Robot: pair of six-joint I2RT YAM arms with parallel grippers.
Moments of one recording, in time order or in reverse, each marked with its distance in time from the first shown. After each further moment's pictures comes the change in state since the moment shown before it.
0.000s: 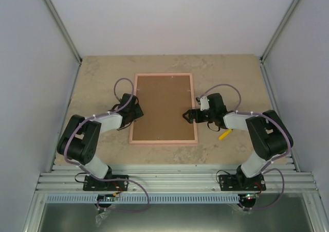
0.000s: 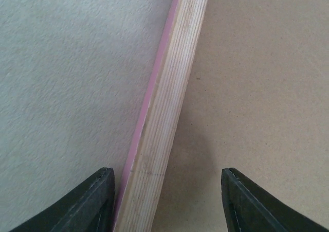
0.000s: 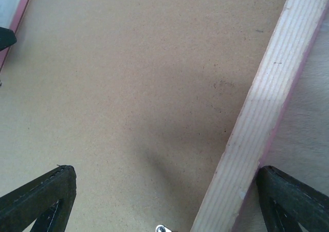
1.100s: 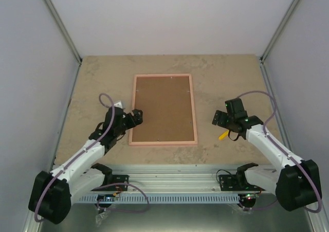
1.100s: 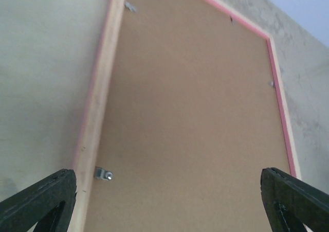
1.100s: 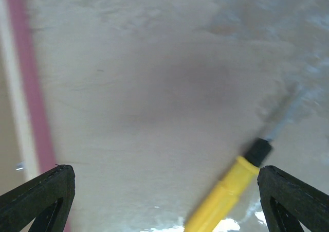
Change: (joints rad) left arm -0.039 -0.701 -0.278 -0.083 0.072 -0.028; right arm -0.064 -0.570 -0.024 -0.708 0.562 0.279
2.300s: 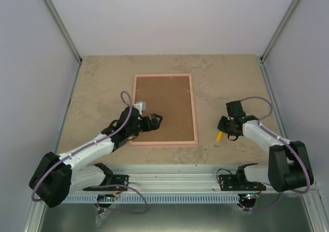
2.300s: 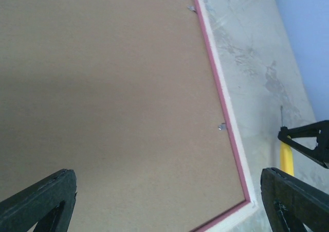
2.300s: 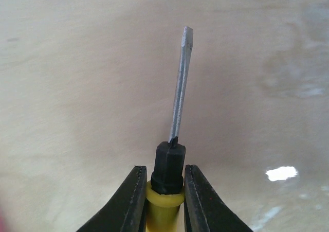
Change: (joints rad) left arm -0.230 0.195 0.060 0.121 0.138 -0.006; right arm -0.142 0.211 -0.076 0.075 -0.094 0.027
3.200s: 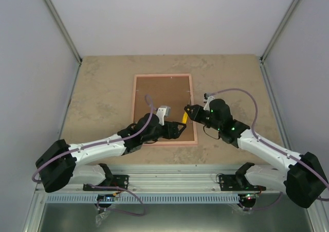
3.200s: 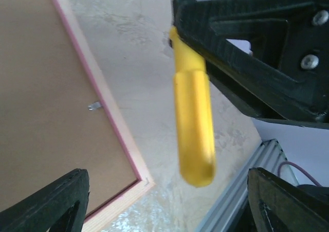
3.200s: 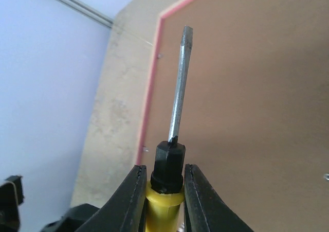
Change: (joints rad) left arm -0.336 0.117 0.098 0.187 -0.040 -0.070; right arm 0.468 -0.188 0.044 0.498 -0.146 0.307
